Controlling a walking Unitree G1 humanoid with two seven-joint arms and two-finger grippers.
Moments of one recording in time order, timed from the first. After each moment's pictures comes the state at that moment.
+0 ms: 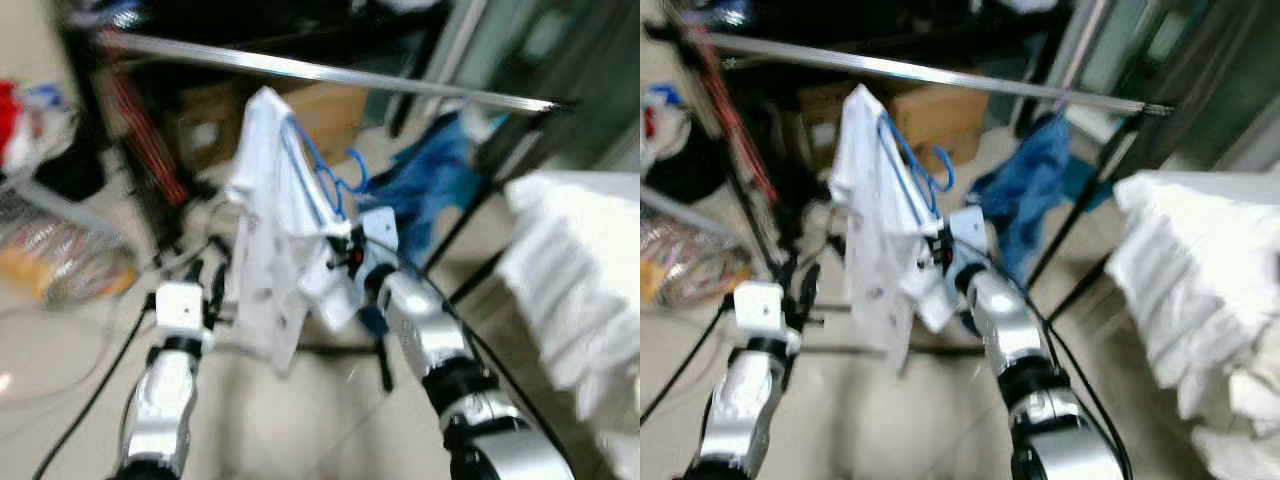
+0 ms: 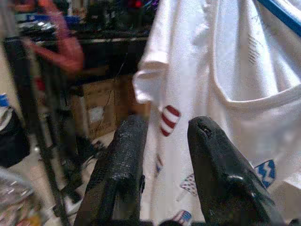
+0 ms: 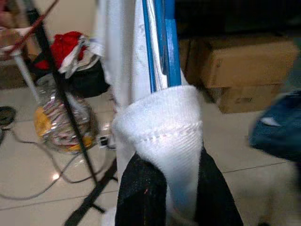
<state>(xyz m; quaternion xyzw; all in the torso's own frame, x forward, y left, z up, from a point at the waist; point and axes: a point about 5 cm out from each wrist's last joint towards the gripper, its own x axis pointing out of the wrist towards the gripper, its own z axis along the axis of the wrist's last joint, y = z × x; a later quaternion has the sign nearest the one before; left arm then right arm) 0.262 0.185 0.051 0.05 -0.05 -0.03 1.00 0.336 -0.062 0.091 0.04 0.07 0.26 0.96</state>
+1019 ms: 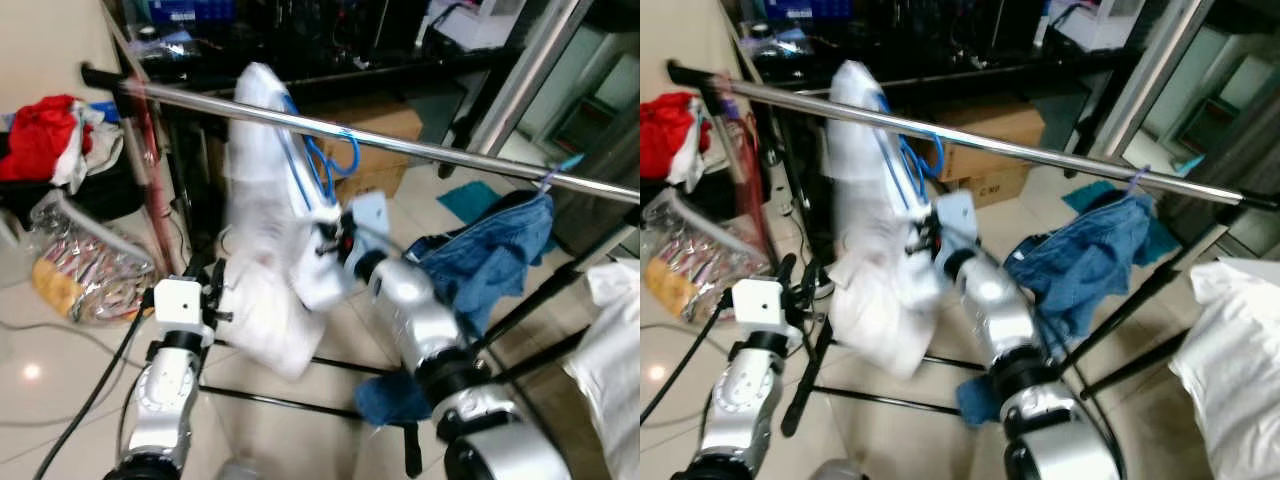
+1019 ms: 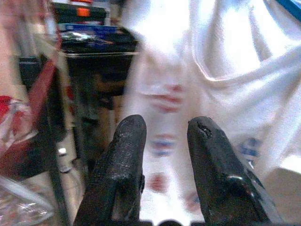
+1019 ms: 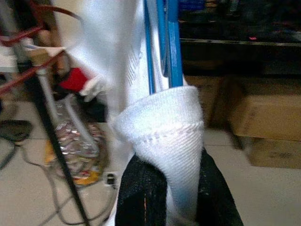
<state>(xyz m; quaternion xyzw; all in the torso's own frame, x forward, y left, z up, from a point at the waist) 0.266 0.180 0.055 0.05 -0.06 -0.03 1.00 0.343 -0.052 0.120 0.03 0.04 0.27 0.96</state>
